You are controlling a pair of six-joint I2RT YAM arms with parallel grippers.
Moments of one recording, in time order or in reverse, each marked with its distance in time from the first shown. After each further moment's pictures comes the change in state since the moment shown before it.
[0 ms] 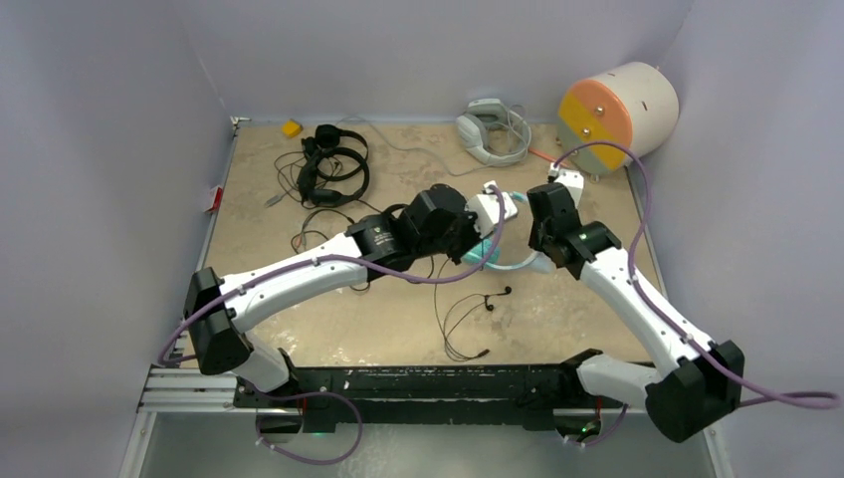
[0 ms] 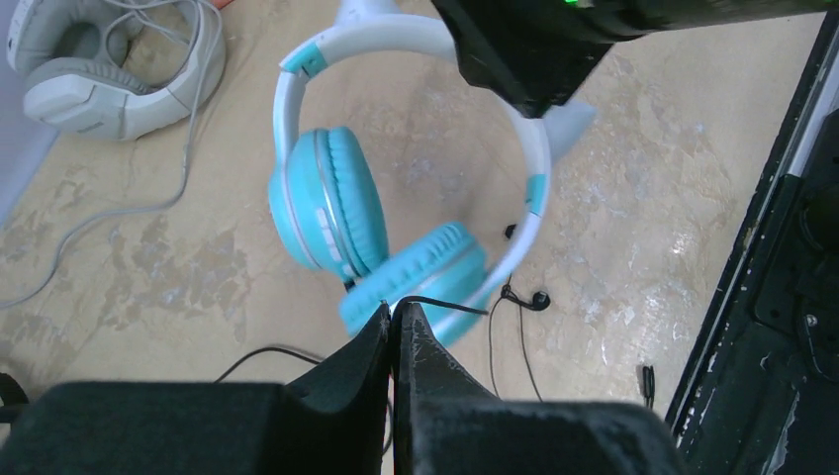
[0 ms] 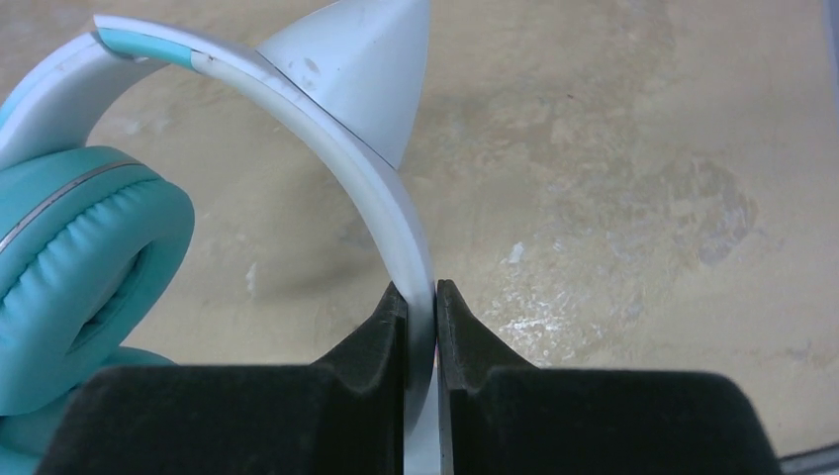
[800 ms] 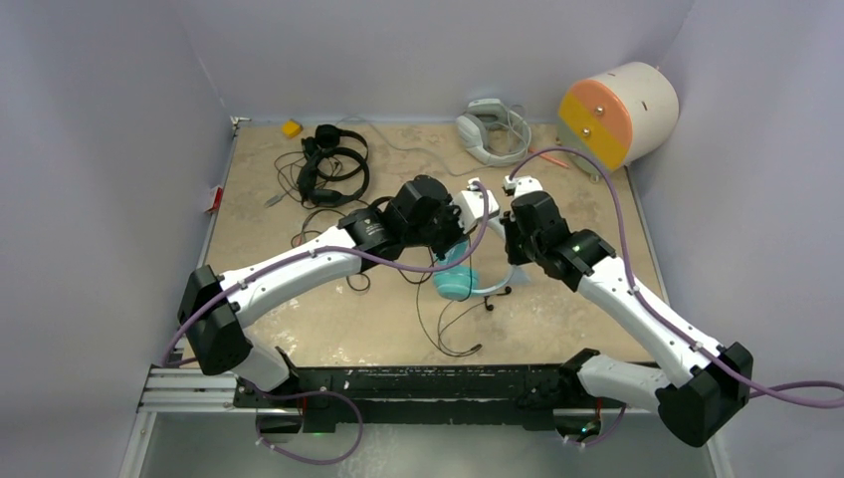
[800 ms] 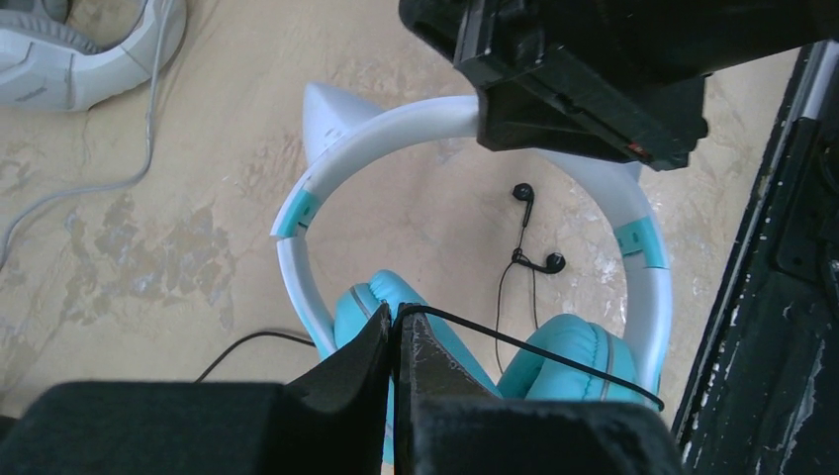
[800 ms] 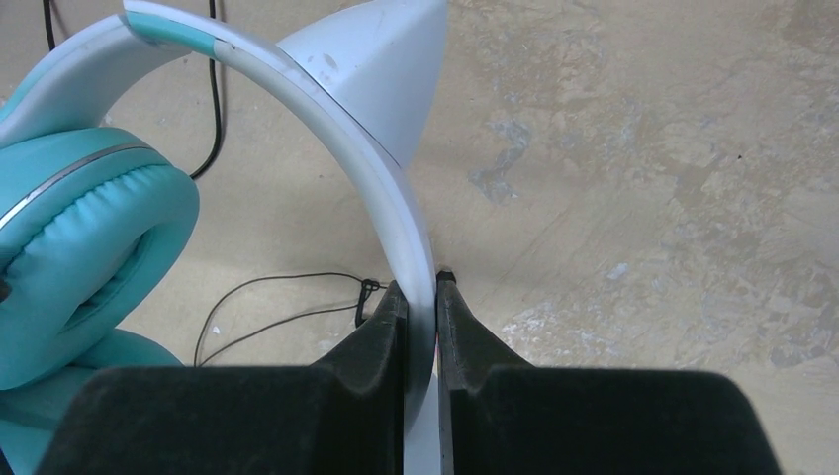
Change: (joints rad) left arm 0.136 -0.030 -0.093 0.034 0.196 0.055; right arm 0.168 -0.074 -0.013 0.028 -0.290 -0.266
